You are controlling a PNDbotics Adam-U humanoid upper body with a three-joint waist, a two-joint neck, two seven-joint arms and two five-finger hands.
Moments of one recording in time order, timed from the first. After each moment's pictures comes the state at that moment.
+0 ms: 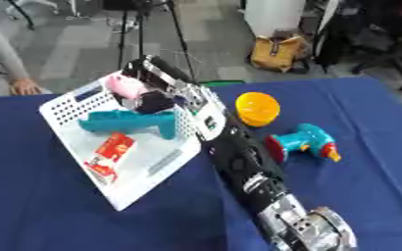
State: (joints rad) left arm -0.37 0.33 -0.15 -1.98 0.18 -0.17 -0.14; right arm -1.00 -0.12 0.02 -0.88 0.55 -0.42 0.26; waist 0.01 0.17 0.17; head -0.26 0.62
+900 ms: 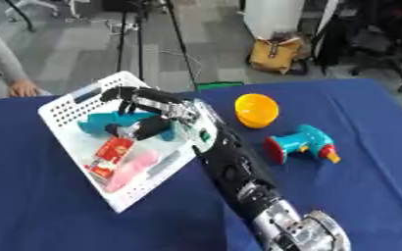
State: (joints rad) left arm -0.37 0.33 -0.15 -1.98 0.19 -0.17 -0.15; right arm -0.99 -0.12 0.03 -0.82 0.65 -0.62 0.48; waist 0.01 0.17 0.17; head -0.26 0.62
